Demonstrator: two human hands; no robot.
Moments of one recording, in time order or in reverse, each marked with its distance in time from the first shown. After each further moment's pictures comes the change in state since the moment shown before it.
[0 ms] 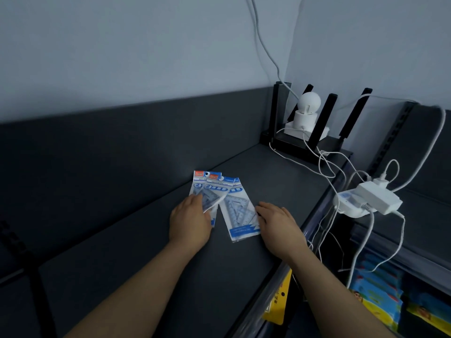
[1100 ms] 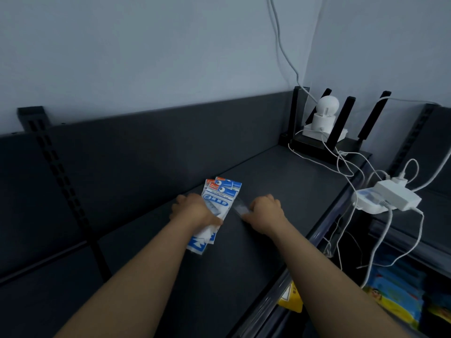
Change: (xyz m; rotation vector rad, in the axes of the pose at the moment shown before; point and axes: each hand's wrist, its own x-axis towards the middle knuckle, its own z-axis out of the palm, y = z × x) left_hand -0.011 -0.013 -0.074 0.038 -0.367 -0.506; right_hand 0.010 -0.087 -0.001 0.105 -0.151 0.235
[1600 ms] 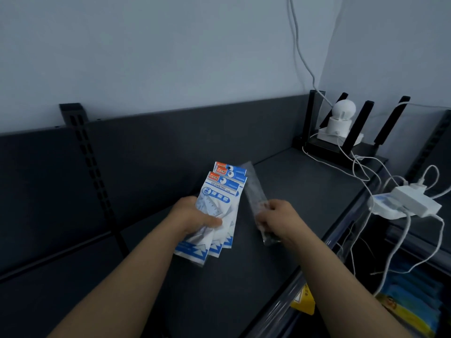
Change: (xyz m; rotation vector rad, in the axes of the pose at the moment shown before) left_hand -0.021 -0.055 -0.030 -0.554 -0.165 0.110; right_hand -0.034 -0.016 -0.002 0.760 -0.071 0.144
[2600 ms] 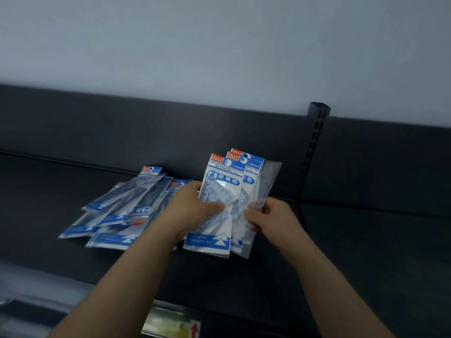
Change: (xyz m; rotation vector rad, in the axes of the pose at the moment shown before) left_hand -0.274 -0.135 -0.150 -0.250 0.810 -0.128; right_hand -0.192 -0.068 0.218 0.070 -0.888 -0.430
